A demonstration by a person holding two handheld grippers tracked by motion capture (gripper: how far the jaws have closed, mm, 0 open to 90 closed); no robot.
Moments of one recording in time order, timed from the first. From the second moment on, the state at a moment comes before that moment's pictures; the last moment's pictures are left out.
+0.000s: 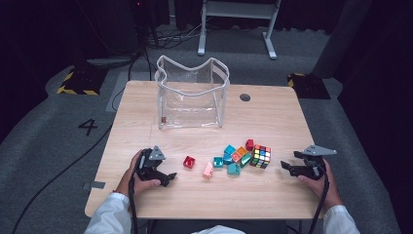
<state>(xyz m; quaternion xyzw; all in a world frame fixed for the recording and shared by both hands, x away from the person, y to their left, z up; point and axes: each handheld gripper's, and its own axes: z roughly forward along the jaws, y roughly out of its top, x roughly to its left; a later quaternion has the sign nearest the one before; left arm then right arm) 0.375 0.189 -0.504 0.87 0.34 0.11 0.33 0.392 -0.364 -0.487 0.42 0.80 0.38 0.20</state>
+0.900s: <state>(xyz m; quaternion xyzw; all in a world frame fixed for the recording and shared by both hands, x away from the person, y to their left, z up) 0.380 0.194 -0.503 0.87 0.36 0.11 0.33 0.437 -0.264 -0.396 0.30 0.82 0.44 0.22</state>
